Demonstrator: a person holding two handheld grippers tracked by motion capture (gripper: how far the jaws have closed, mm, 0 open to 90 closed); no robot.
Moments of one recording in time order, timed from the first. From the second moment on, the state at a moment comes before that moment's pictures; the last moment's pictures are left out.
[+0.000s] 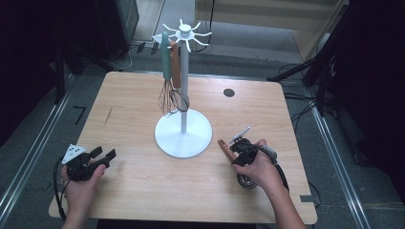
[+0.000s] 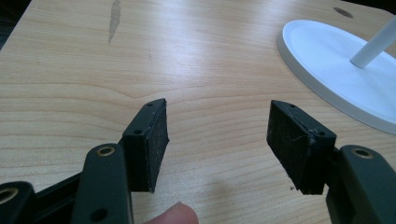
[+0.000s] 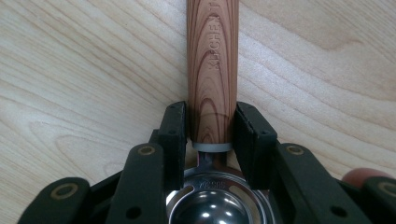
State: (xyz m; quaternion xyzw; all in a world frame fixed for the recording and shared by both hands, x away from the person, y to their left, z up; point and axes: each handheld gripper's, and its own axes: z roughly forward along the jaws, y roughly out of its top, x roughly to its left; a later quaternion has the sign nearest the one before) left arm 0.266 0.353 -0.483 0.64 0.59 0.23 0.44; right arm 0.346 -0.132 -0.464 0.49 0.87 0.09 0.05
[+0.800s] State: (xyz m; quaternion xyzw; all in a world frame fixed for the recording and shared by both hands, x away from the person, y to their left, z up) left arm 0.266 0.354 -0.483 0.63 0.59 0.23 0.44; right arm 0.354 -0.128 -0.462 0.51 0.86 0.06 0.03
